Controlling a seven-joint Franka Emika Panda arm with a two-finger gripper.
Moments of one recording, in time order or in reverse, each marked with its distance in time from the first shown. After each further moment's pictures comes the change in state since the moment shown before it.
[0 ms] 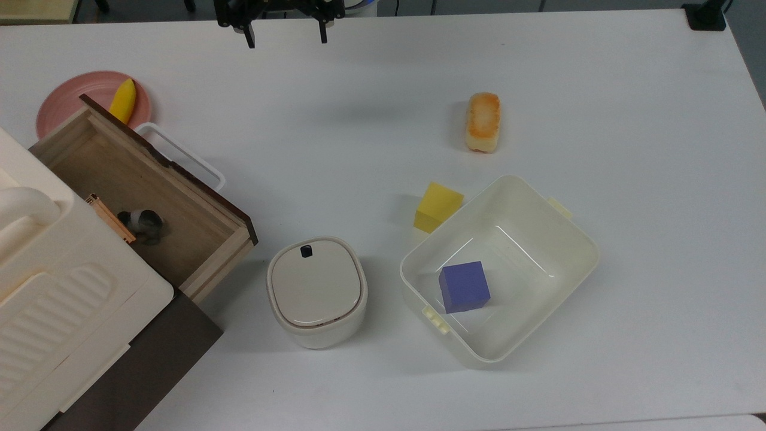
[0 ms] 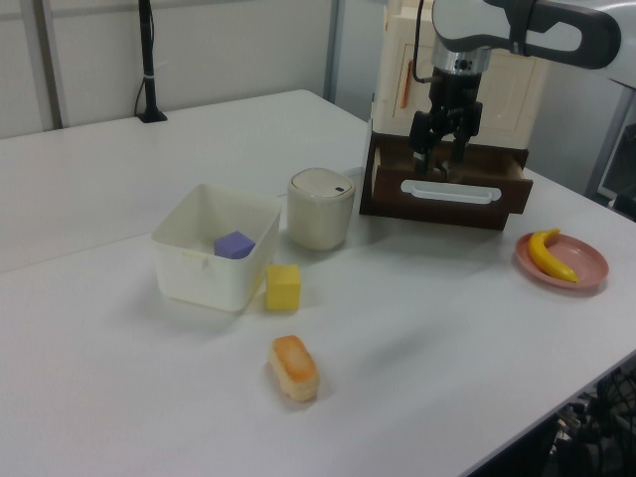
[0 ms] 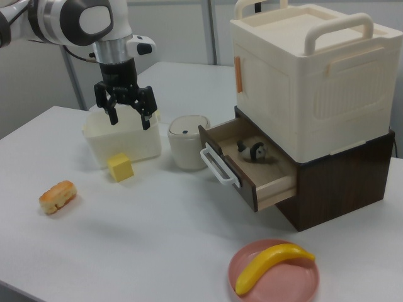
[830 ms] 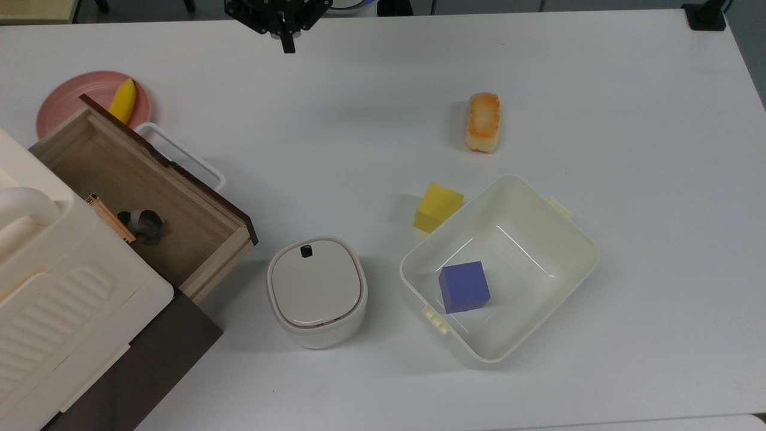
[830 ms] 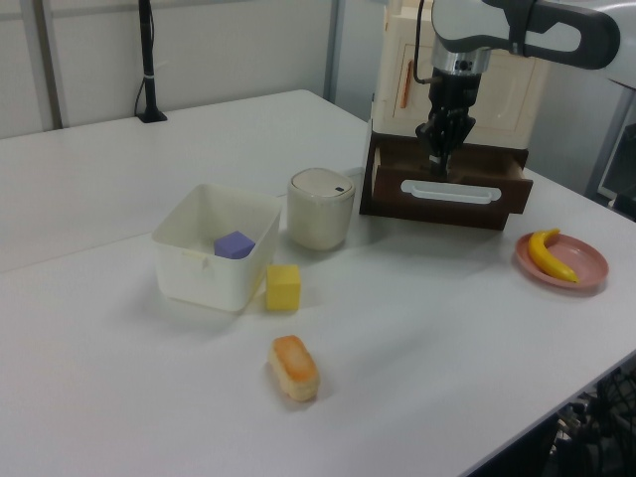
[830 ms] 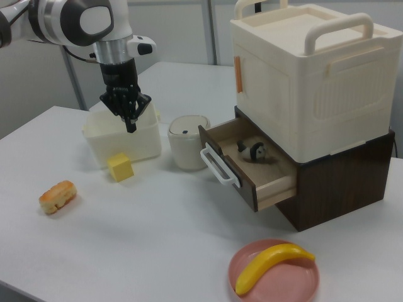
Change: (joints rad) arm -0.001 0.001 0.000 0.000 0.000 0.000 -0.016
